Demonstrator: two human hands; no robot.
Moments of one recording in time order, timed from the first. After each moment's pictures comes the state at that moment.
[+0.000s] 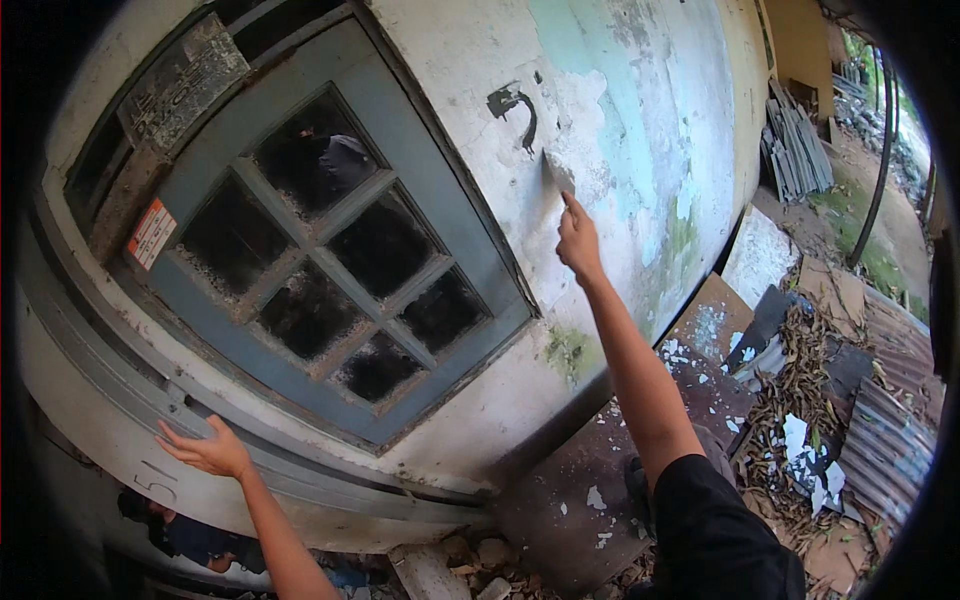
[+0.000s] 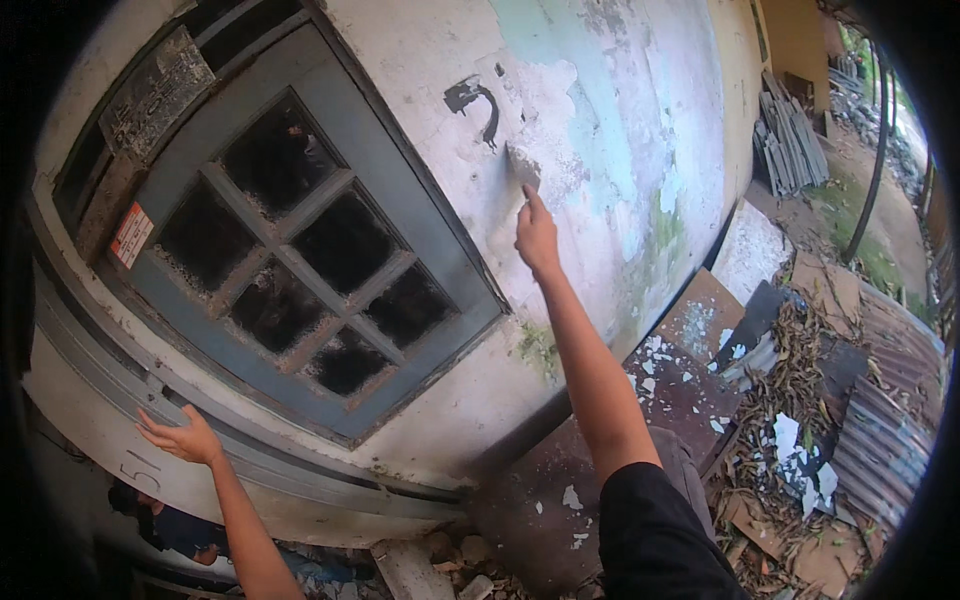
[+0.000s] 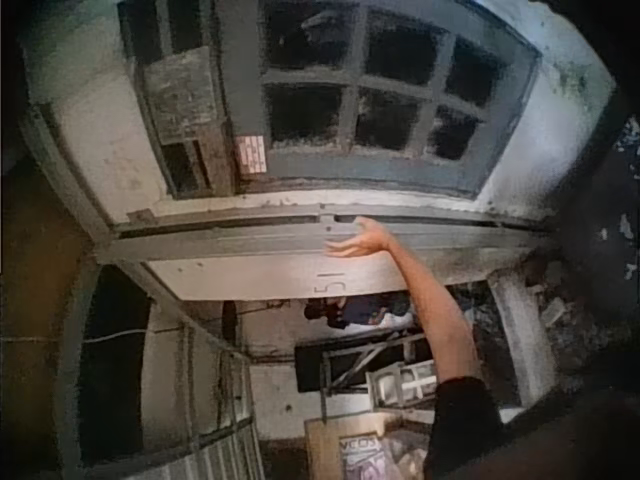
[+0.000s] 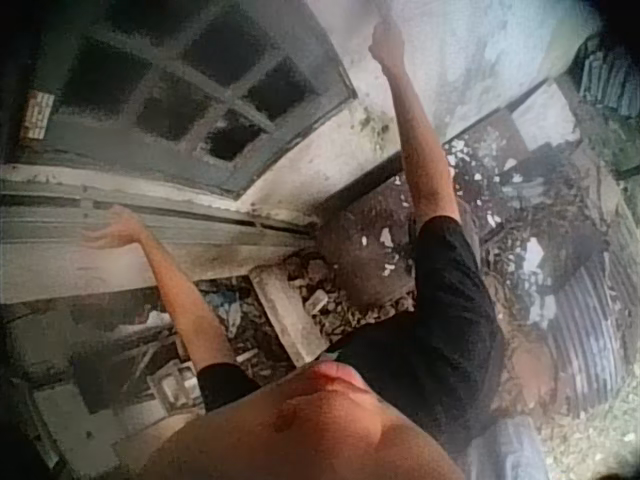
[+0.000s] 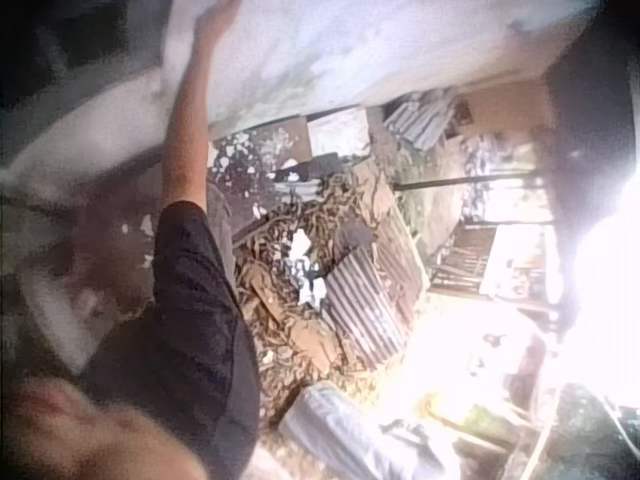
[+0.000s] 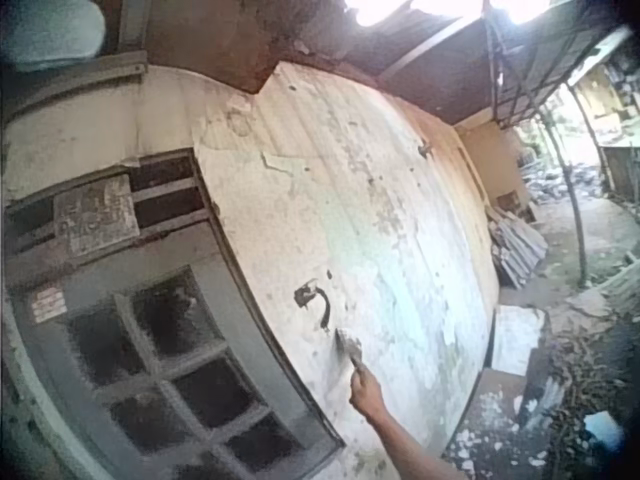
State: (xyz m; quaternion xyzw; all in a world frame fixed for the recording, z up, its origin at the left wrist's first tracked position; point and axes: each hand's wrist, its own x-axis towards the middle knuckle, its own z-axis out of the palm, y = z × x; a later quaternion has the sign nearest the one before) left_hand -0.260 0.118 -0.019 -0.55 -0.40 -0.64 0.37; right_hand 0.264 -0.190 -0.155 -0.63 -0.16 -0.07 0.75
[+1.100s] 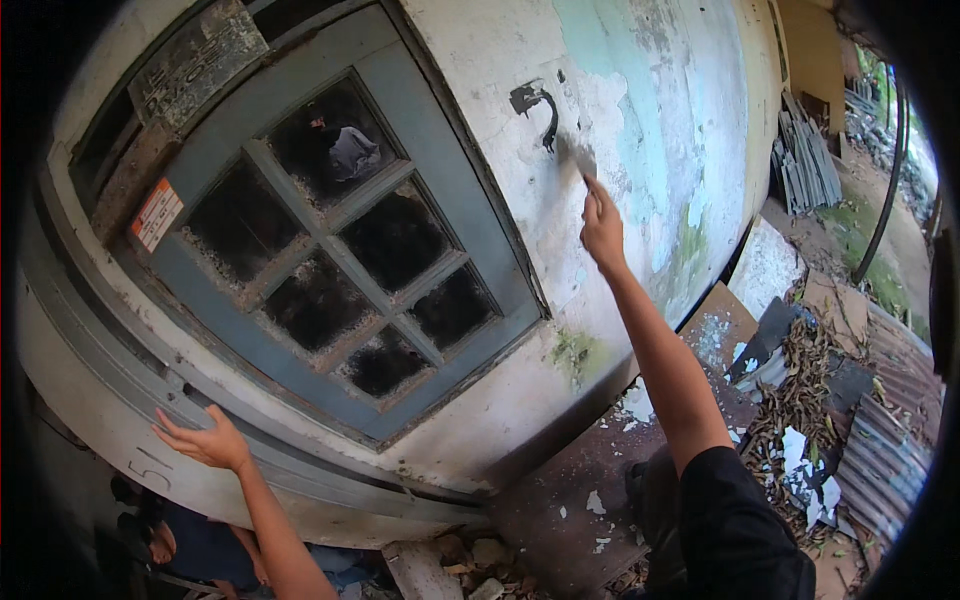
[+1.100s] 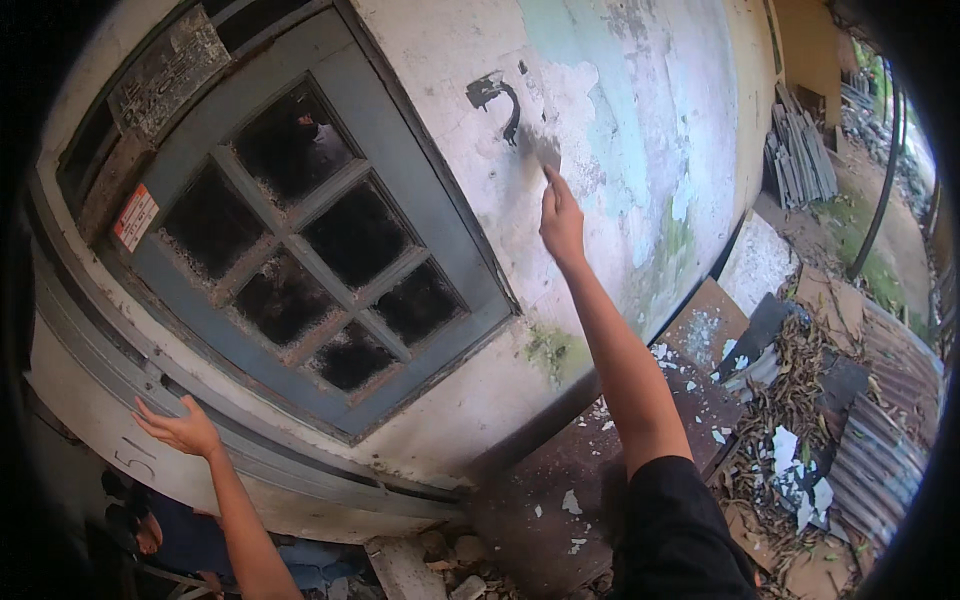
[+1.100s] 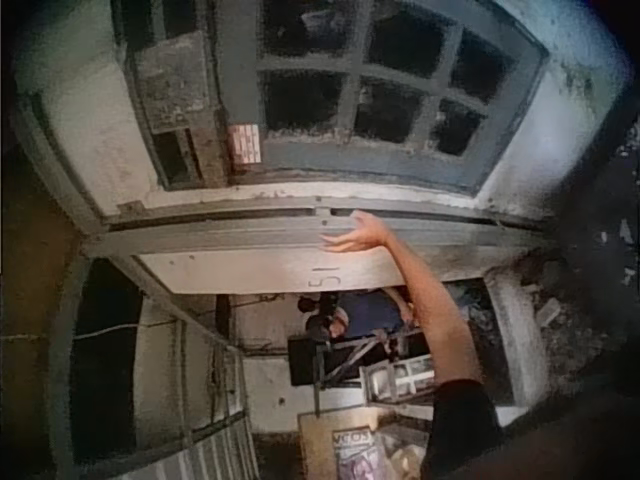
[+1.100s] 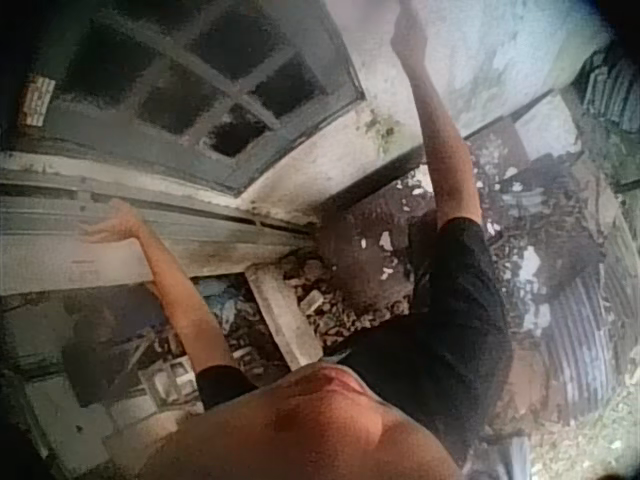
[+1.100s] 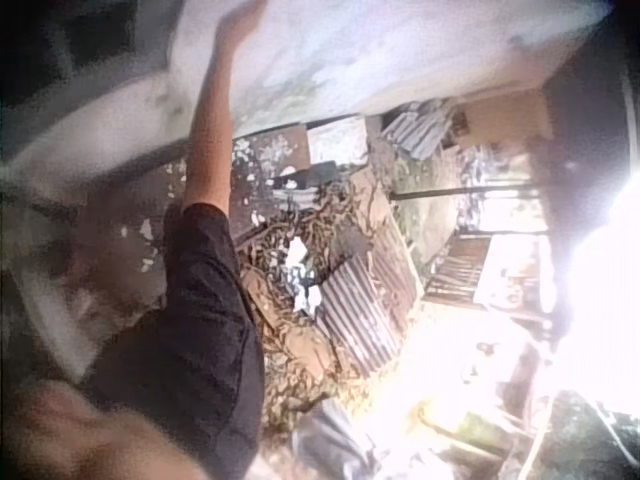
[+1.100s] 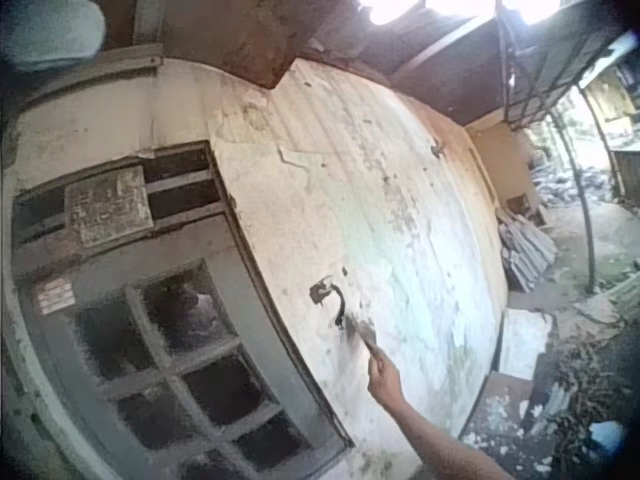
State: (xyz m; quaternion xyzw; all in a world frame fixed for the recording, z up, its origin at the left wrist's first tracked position) left_hand -0.254 0.111 -0.018 -0.55 -0.40 -0.65 0.34; right_hand 0.293 -0.185 -0.155 -0.59 -0.23 -0.19 0.75
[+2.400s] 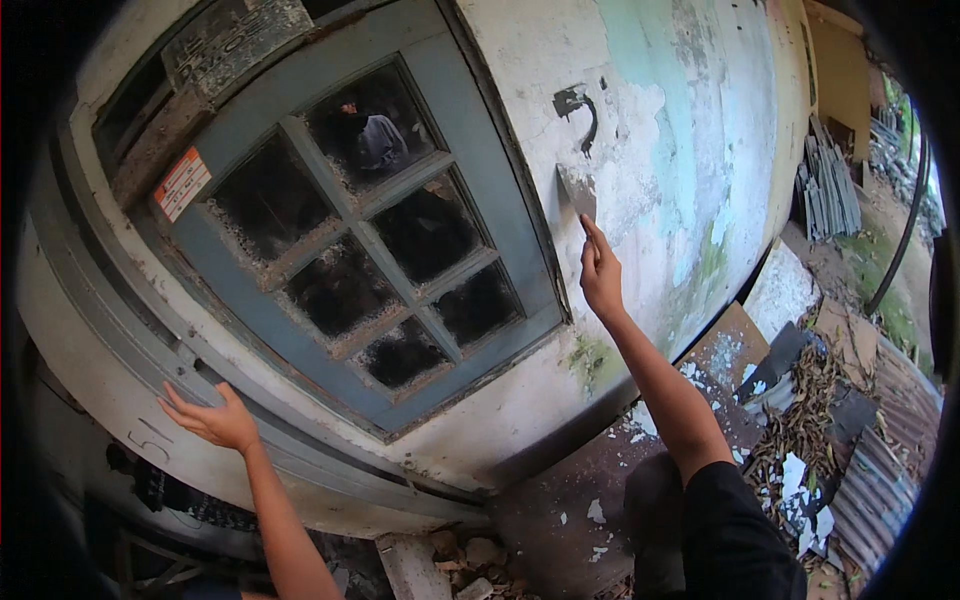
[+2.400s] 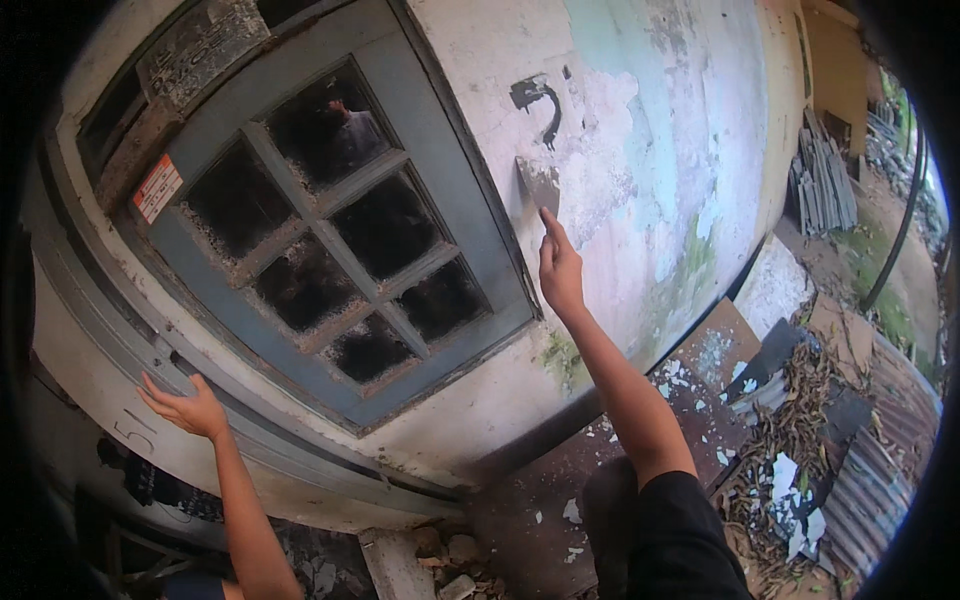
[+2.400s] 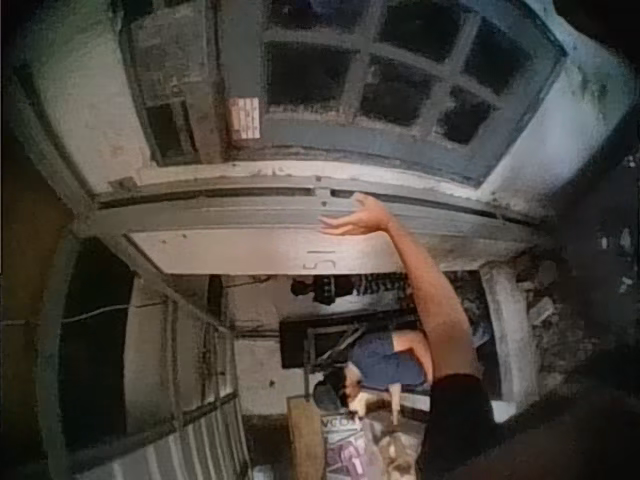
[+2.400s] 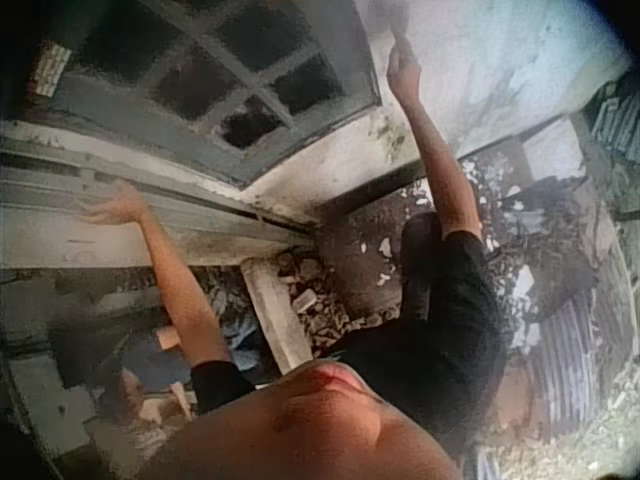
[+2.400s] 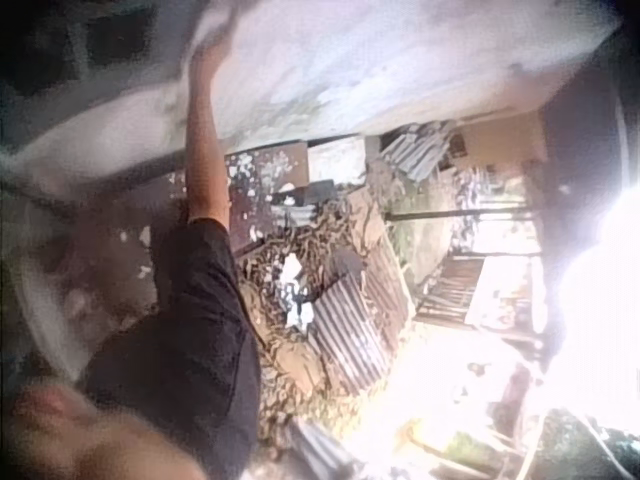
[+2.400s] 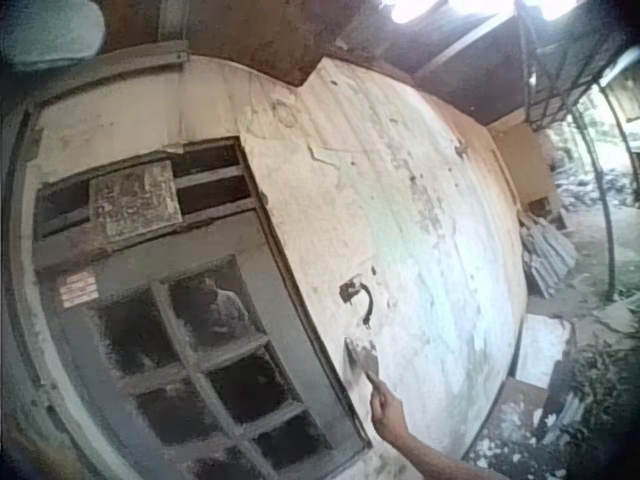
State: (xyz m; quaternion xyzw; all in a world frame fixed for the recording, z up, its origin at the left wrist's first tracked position) left_hand -0.249 0.106 -0.016 -0.54 -0.41 -0.65 0.35; right_hand 0.223 -0.163 -0.176 -0.62 -0.29 -0.17 0.71
